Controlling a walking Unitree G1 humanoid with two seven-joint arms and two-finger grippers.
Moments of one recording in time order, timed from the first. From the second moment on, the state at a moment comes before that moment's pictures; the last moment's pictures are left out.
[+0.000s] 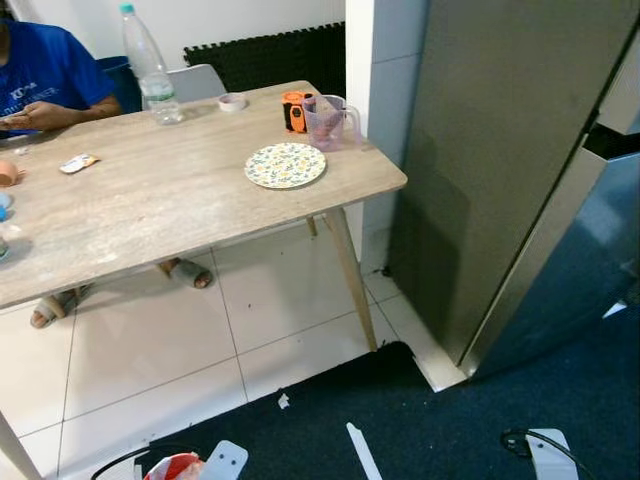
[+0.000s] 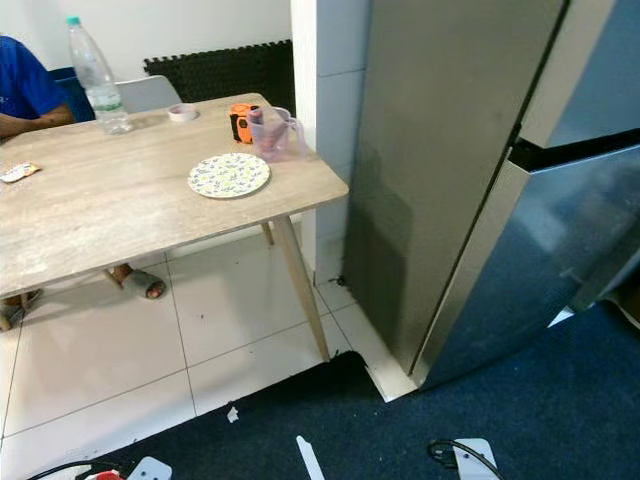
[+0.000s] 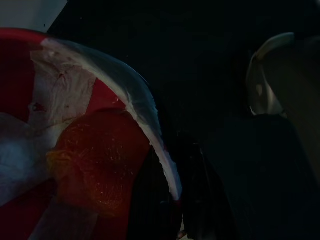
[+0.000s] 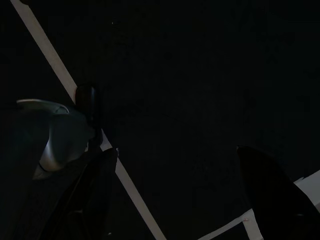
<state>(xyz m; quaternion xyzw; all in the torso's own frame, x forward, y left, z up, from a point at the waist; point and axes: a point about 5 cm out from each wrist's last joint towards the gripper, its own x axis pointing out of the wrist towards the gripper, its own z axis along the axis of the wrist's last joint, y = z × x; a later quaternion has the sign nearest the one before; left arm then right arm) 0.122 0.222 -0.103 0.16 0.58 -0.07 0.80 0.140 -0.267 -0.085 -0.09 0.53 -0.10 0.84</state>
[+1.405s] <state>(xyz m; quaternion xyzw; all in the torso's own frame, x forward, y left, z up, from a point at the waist) 0.116 0.214 -0.106 0.14 0.58 -0.07 0.80 0.121 -0.284 -0.085 -0.11 0.55 -0.10 0.82</state>
